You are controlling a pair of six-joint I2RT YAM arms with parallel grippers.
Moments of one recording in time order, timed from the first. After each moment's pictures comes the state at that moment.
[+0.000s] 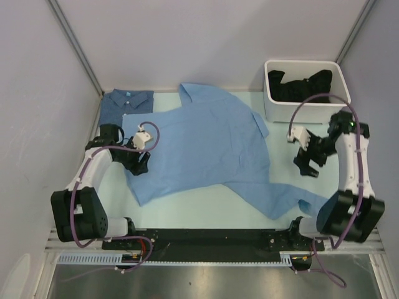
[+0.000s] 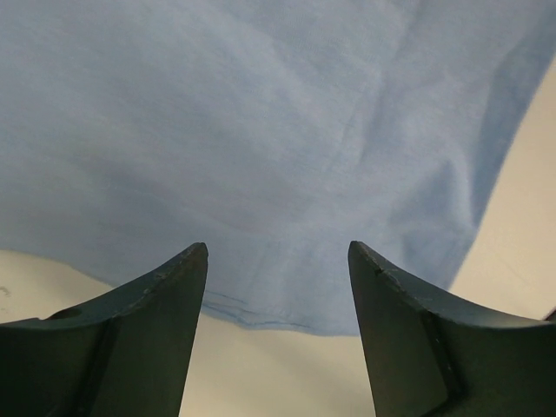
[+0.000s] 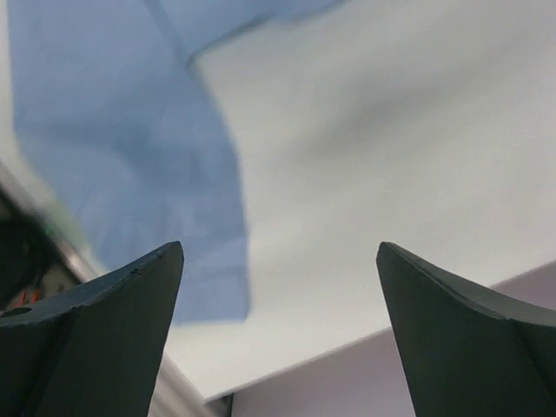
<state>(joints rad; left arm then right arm) 0.12 1.34 0.92 -0.76 0.54 0.83 -0.31 1.30 1.23 -1.36 -0.43 -1.47</state>
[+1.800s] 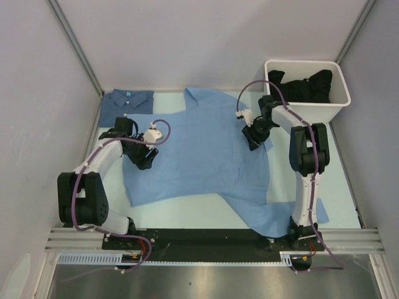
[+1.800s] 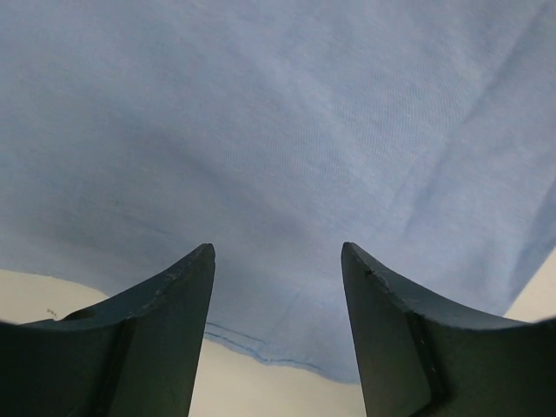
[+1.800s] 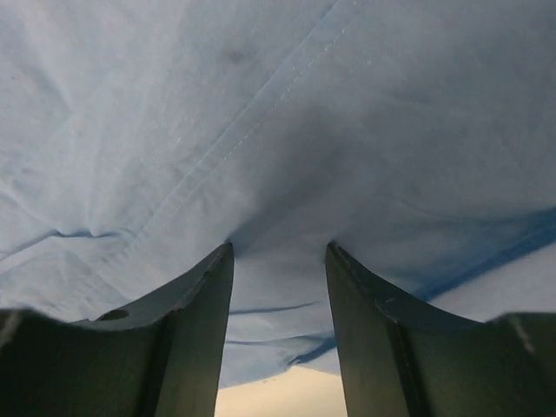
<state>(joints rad) -0.02 1.47 0.99 -0.73 0.38 0.82 0.18 2.15 1.68 -0.88 -0.39 -0.69</state>
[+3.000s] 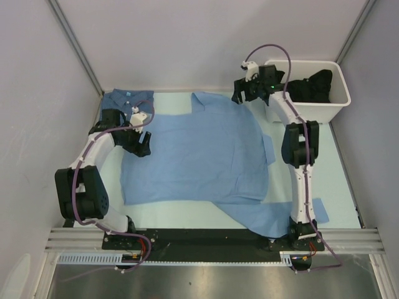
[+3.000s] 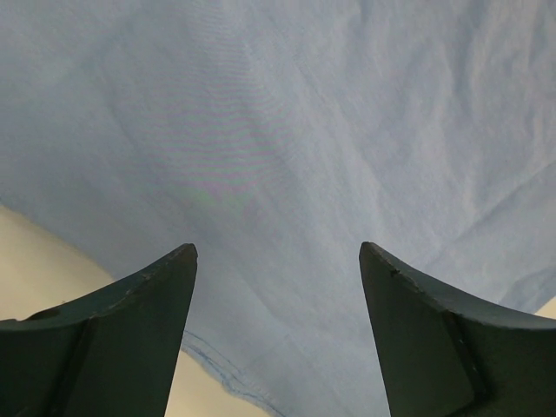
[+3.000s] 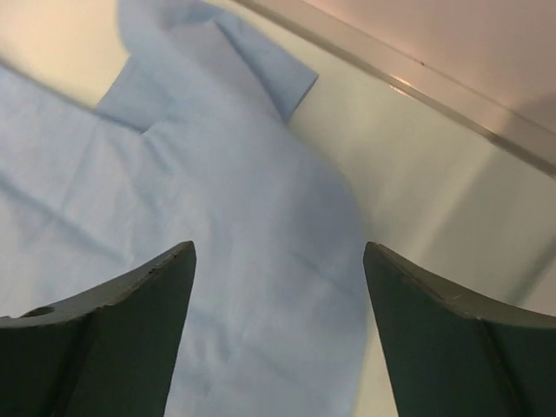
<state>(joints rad) 0.10 1.53 1.10 -0.64 0.48 0.57 0.17 2.29 2.08 -0.39 -0.45 -0.16</state>
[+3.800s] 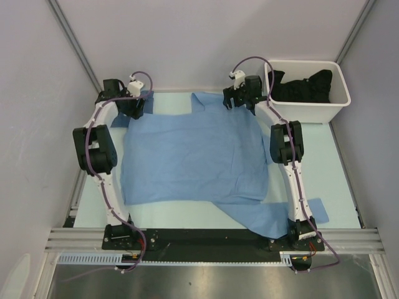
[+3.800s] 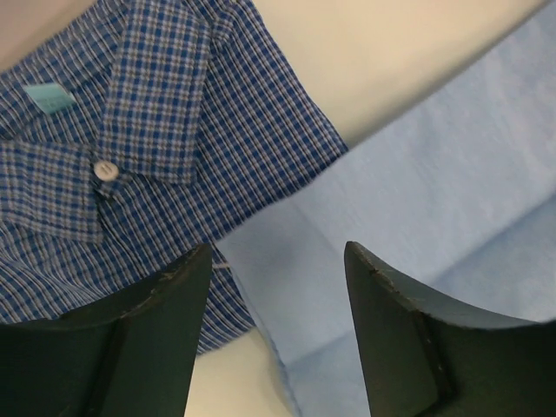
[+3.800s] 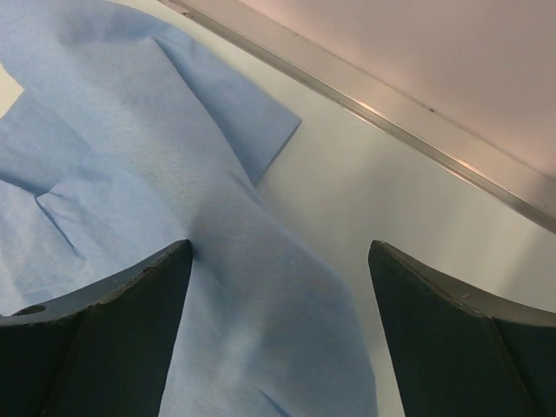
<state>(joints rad) 0.14 2.14 1.75 -0.44 0.40 0.59 0.24 2.60 2.23 -0.12 -0.32 -0.17</state>
